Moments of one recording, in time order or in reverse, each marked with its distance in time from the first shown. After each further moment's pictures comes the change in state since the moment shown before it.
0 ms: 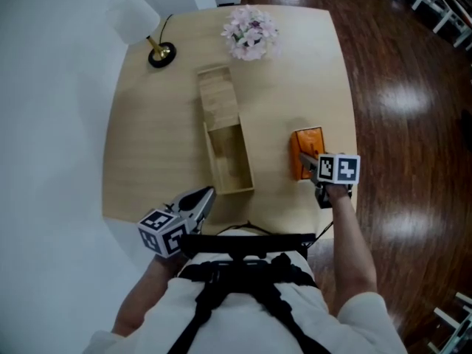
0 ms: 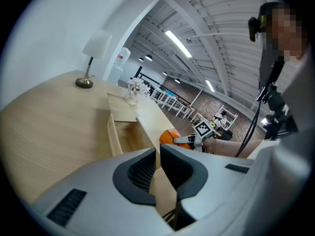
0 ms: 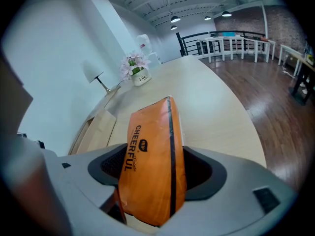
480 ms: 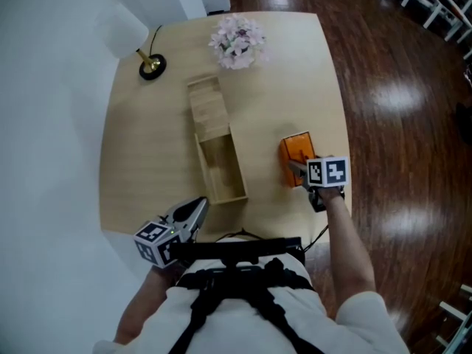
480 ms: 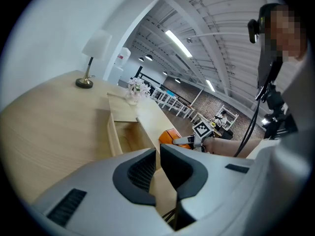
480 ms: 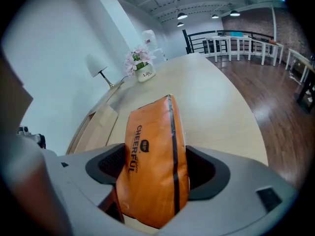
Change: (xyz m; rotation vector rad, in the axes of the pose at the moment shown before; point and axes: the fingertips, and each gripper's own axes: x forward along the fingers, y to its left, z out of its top) left arm 0.000 0.000 -0.001 -0.001 0.004 0.010; right arm 0.009 0.003 -0.003 -0.060 0.039 0.021
